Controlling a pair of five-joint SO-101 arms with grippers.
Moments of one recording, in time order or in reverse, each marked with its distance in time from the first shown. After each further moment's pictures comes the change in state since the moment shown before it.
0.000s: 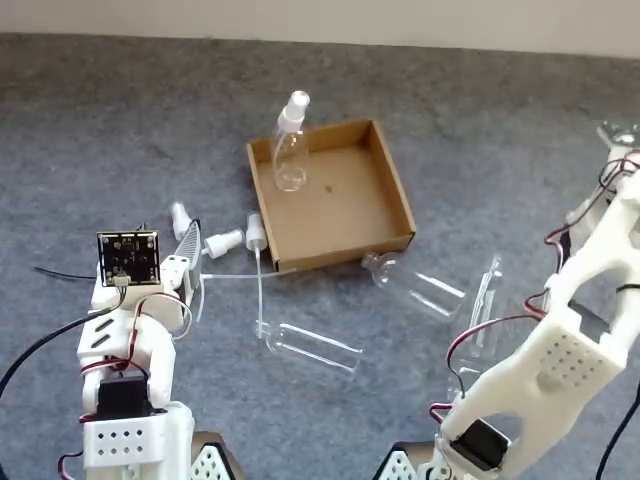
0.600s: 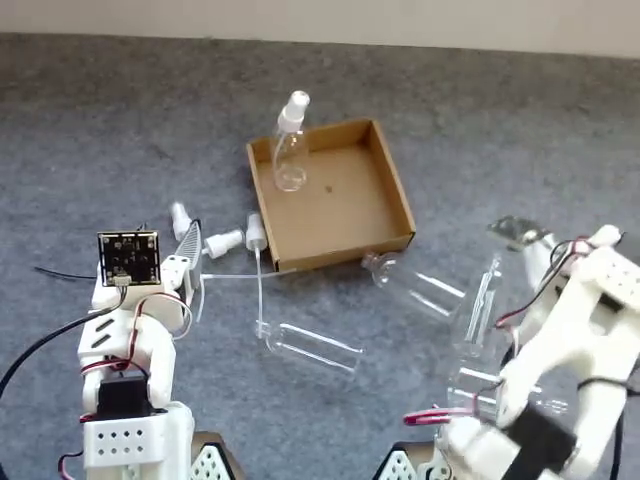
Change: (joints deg) left arm 0.2 0.0 0.0 0.0 0.0; right arm -0.1 -47.5 62.3 0.0 38.0
